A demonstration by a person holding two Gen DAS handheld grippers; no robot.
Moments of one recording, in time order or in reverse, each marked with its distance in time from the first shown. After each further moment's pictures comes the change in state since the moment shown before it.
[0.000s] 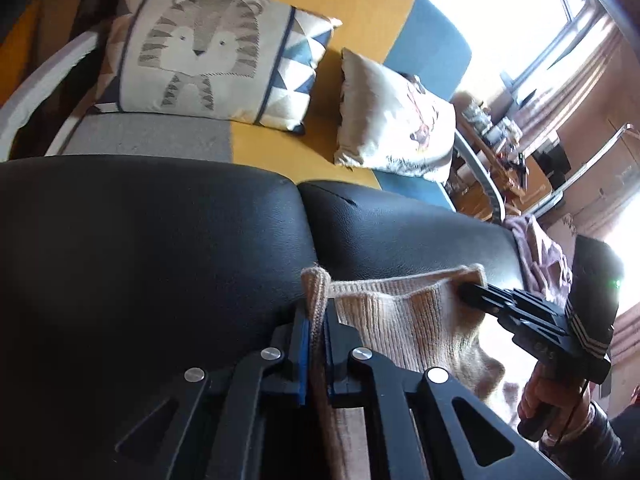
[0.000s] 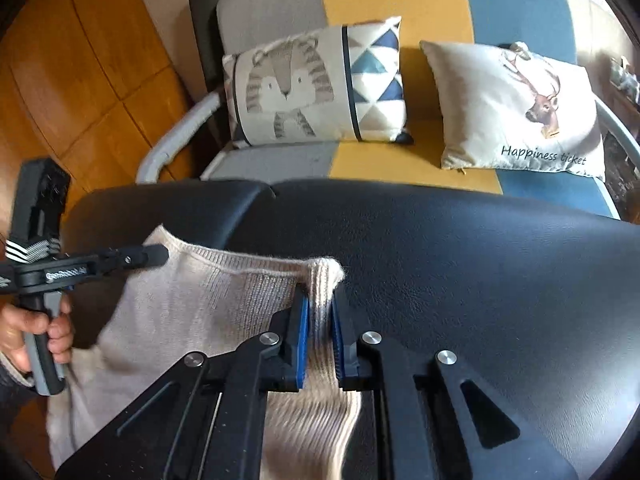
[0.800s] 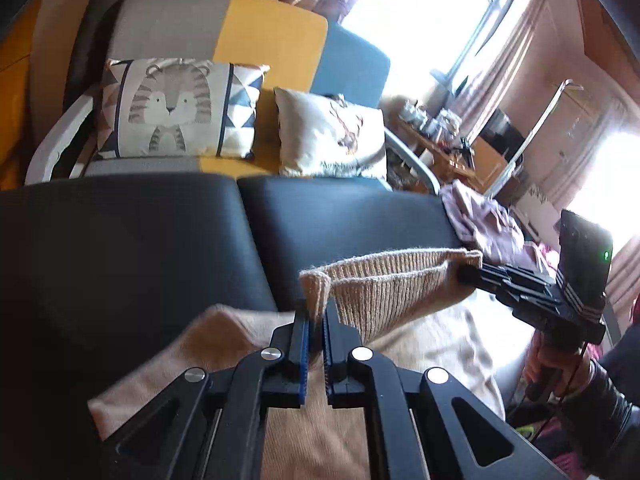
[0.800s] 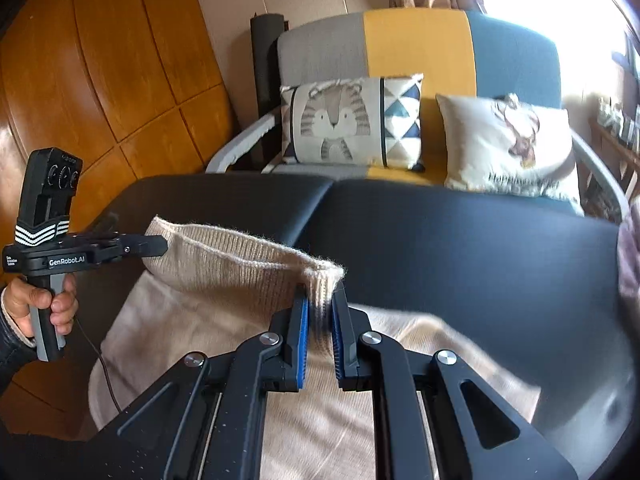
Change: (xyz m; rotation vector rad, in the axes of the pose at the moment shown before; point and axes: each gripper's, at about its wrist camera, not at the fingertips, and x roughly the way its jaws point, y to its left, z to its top) left arm -0.146 -0.078 -0.127 0.196 -0.084 -0.049; right arm -0.156 0.082 -0.109 -0.102 -0.110 0.019
